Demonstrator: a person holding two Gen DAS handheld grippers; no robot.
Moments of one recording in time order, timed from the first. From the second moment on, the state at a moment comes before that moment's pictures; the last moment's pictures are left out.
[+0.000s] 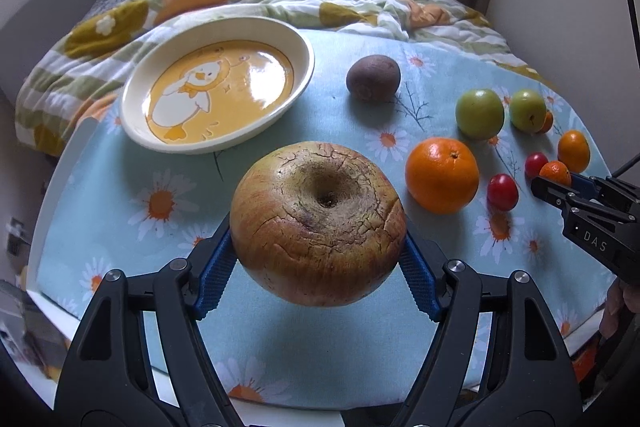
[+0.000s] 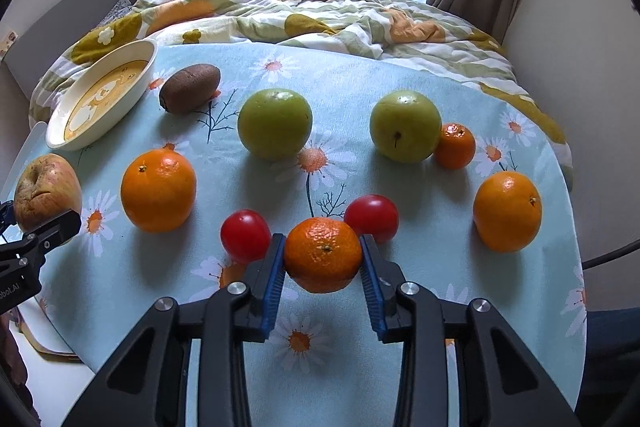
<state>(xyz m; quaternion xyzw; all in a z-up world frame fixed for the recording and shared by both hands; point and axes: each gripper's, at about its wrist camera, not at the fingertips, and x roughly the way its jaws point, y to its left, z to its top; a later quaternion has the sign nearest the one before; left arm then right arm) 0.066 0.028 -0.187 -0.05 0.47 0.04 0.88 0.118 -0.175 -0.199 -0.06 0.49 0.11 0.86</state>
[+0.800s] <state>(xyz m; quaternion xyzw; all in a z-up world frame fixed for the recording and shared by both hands) 0.136 0.113 -0.094 -0.05 0.41 0.00 0.91 0.155 -0.094 -0.109 -0.03 0.45 0.13 0.88</state>
